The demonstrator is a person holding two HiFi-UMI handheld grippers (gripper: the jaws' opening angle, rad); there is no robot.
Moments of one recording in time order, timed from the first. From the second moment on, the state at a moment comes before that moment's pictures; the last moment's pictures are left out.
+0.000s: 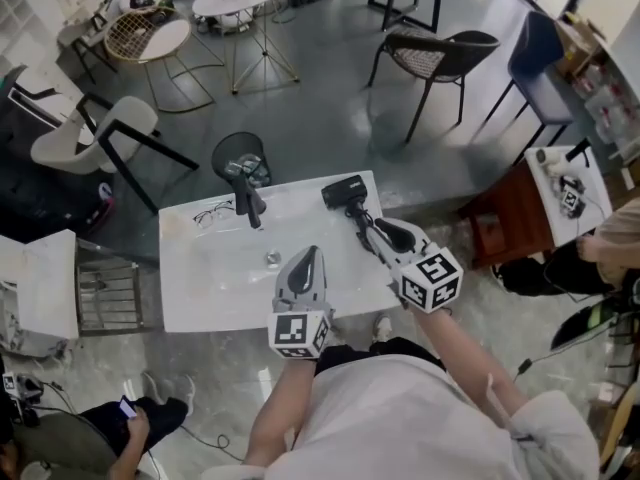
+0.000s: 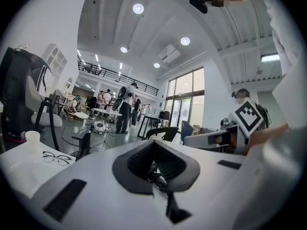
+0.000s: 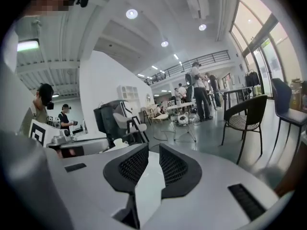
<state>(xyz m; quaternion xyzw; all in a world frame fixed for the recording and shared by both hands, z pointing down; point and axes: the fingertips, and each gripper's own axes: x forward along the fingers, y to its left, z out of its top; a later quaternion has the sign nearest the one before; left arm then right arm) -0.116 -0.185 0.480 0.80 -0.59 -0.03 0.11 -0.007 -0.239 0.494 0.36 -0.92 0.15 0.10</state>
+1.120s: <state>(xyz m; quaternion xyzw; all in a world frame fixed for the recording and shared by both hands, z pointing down) -0.099 -0.089 0.382 0.75 -0.66 -0.08 0.04 0.085 -0.148 0.362 0.31 -0.95 0.04 -0.05</state>
